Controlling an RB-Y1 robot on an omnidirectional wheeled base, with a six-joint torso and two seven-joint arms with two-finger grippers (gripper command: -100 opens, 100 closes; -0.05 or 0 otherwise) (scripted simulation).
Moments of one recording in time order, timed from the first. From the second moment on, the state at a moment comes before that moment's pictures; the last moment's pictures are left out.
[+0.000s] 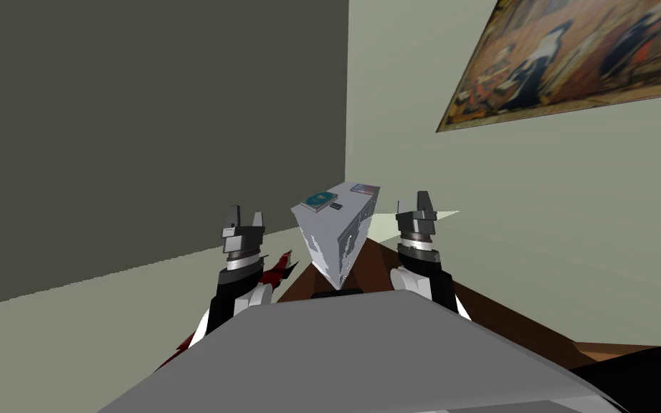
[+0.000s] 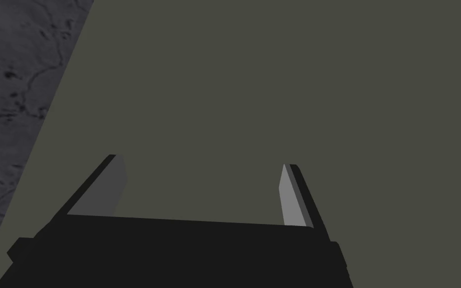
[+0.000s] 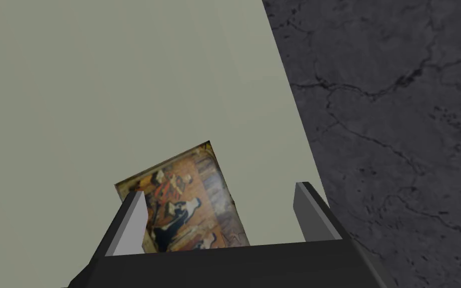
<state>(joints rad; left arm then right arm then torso) 0.54 0.00 0.00 -2.40 -0.09 -0.47 0.03 0.53 0.04 0.00 -2.35 -0.11 -0.51 0.17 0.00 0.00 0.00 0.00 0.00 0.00</state>
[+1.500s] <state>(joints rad) 0.54 0.00 0.00 -2.40 -0.09 -0.47 0.03 0.53 -0.38 0.11 -2.23 -0.09 -0.53 0.16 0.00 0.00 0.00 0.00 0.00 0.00</state>
